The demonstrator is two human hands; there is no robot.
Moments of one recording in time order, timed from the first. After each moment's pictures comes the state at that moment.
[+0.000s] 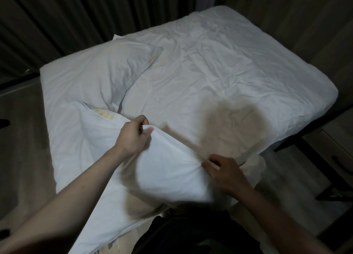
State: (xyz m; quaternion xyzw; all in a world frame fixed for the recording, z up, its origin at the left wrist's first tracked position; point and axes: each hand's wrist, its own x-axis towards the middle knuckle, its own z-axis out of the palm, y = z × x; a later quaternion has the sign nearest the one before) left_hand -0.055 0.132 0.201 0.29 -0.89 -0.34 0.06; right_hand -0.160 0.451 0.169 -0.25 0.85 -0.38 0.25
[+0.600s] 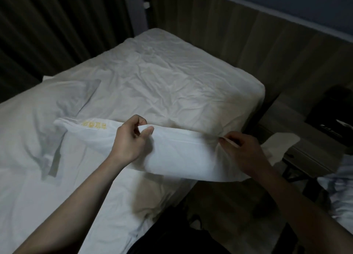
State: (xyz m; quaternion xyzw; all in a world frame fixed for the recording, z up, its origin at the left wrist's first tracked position) left_hand -0.283 0.314 0.263 0.18 -0.88 -0.43 0.12; right_hand -0.356 0.641 0.255 -0.11 0.85 -0.51 0.11
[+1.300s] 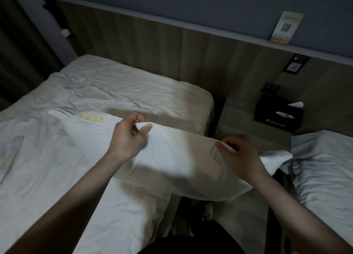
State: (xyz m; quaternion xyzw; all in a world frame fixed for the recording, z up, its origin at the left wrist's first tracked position) left_hand -0.553 0.414 0.269 -0.01 -0.89 -0.44 0.09; right_hand -0.495 0.748 0.254 0.00 0.90 -0.44 -0.04
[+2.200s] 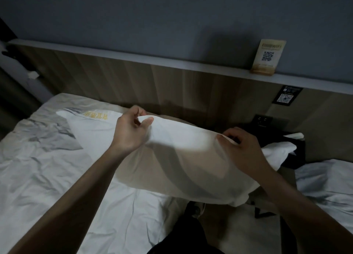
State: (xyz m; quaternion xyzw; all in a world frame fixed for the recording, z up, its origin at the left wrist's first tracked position) left_hand -0.871 0.578 0.282 -0.05 -0.89 -0.44 0.11; right_hand -0.776 0.900 0.258 0.04 0.87 -0.48 -0.11
